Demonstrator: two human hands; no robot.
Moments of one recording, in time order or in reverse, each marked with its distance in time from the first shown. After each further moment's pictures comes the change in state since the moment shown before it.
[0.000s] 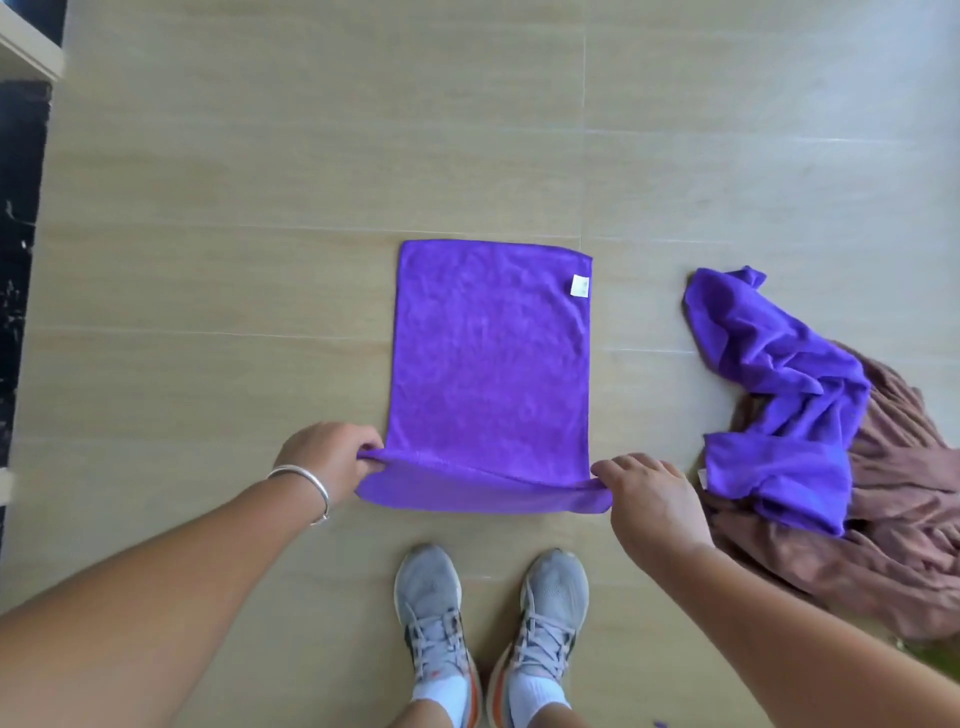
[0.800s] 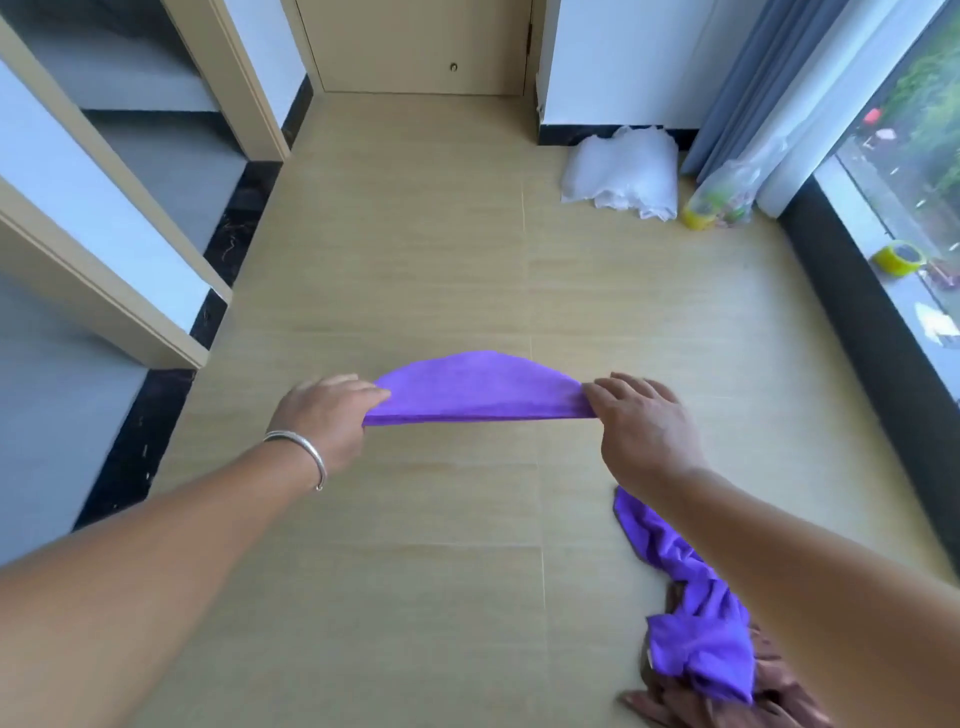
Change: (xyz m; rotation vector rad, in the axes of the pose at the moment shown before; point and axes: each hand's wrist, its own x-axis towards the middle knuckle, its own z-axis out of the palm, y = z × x) left_hand -0.114 0.087 -0.383 0.293 0.550 0.183; right_hand -0.049 -0.002 -0.419 -0.085 0.667 -0.073
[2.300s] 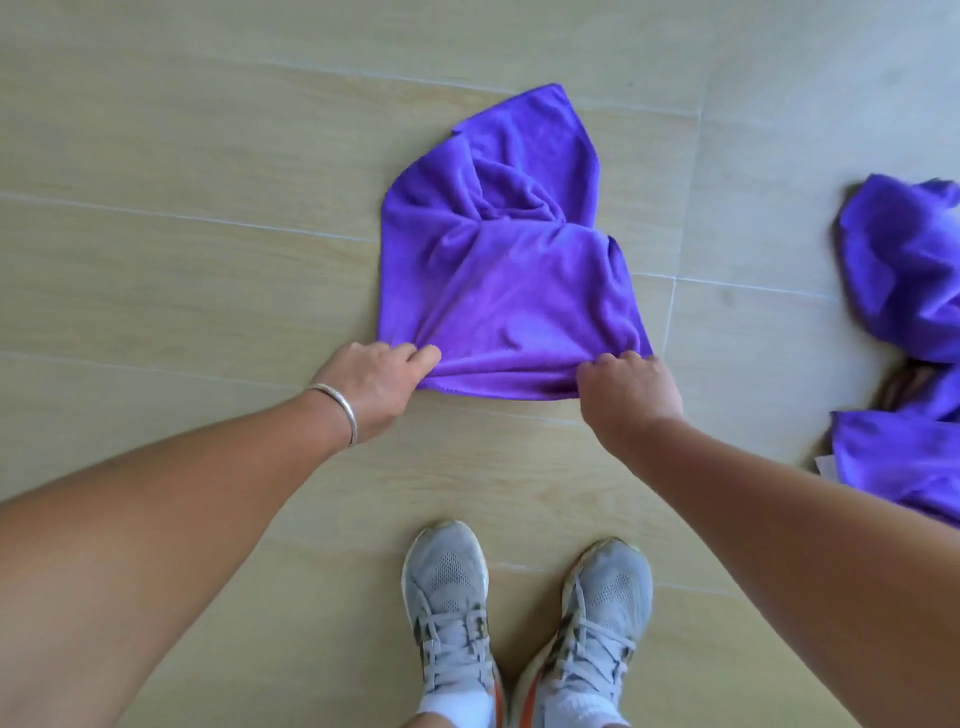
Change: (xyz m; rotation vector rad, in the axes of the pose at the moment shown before) left_hand -0.086 0.015 0.561 0.053 -0.392 0.265; right_hand -0.150 -0.114 0.526 -0.198 -0.701 -0.127
